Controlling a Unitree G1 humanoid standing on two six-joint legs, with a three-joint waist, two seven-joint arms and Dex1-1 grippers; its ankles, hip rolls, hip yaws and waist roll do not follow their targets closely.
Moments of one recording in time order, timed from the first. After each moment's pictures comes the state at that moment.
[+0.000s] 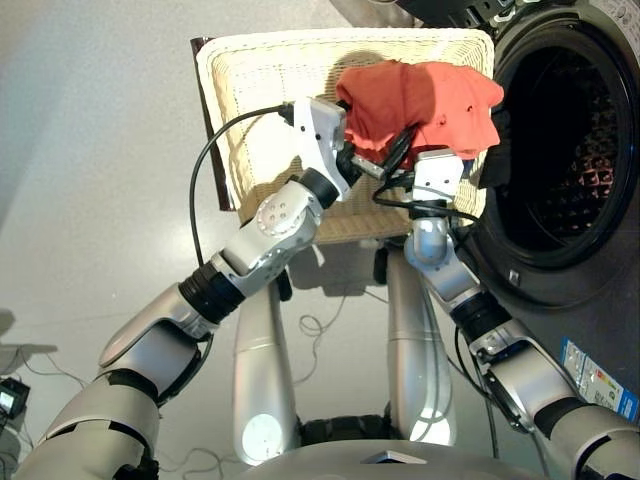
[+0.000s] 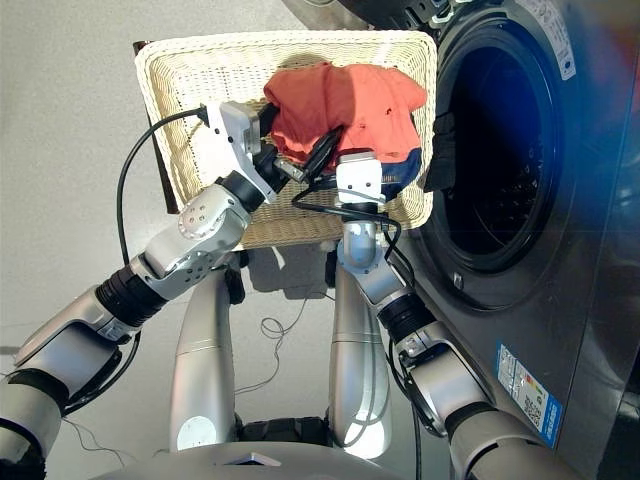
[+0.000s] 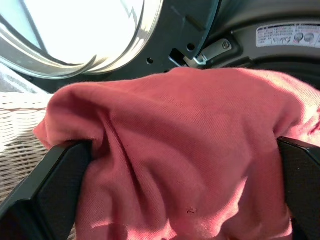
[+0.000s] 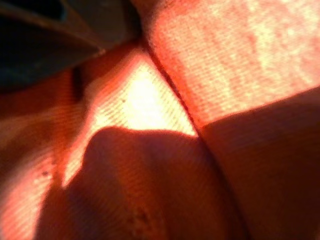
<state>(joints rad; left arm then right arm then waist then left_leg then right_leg) -0.81 0.45 -0.72 0.06 -0.84 -0.17 0.09 -0.63 -0.26 0.42 0.46 0.06 -0.52 -0.61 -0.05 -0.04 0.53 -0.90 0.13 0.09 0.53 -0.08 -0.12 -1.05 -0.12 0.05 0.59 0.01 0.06</state>
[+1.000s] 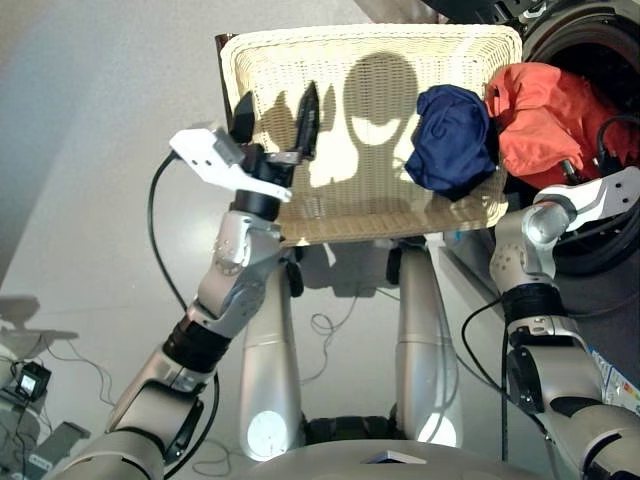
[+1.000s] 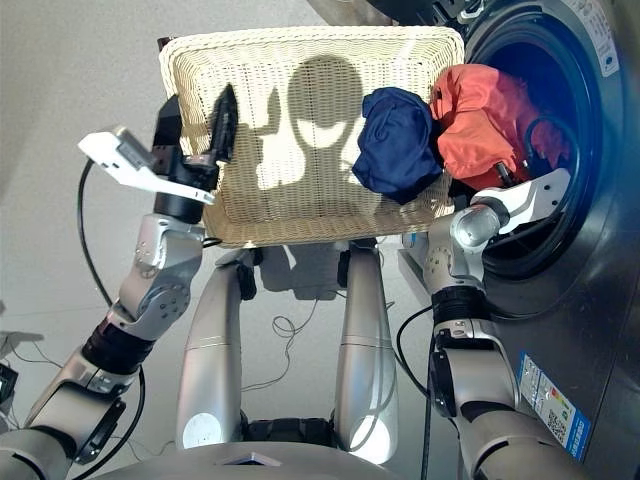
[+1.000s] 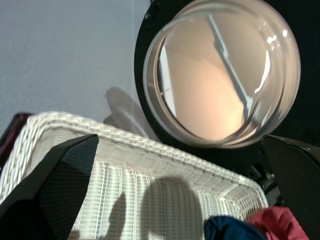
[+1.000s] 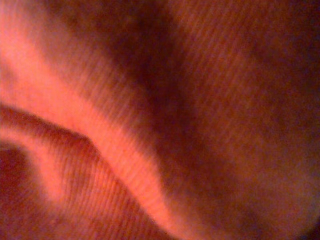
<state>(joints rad) -0.44 0.41 -0.38 -0.18 -0.76 -0.37 0.22 -0.63 -0.32 -0.11 0.60 0.57 -0.49 -0.81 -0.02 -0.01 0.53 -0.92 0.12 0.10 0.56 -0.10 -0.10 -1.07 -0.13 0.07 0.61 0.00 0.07</state>
